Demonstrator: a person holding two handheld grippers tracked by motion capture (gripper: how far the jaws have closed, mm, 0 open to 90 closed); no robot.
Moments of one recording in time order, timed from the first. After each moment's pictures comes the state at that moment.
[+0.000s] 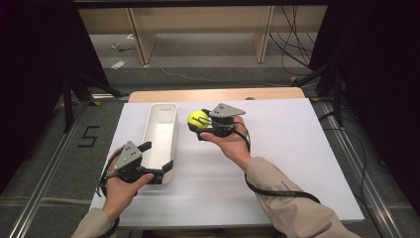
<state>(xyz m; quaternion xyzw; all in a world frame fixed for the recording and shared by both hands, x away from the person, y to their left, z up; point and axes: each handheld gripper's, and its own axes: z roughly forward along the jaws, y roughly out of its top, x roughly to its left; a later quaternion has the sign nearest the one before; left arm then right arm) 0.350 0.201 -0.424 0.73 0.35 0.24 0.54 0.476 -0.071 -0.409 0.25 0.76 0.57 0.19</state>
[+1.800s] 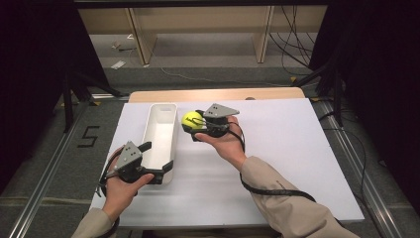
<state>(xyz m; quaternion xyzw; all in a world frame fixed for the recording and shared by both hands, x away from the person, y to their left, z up) 0.350 0.200 -0.424 0.73 0.35 0.24 0.54 0.475 -0.056 -0.410 0.24 0.76 0.58 0.18</state>
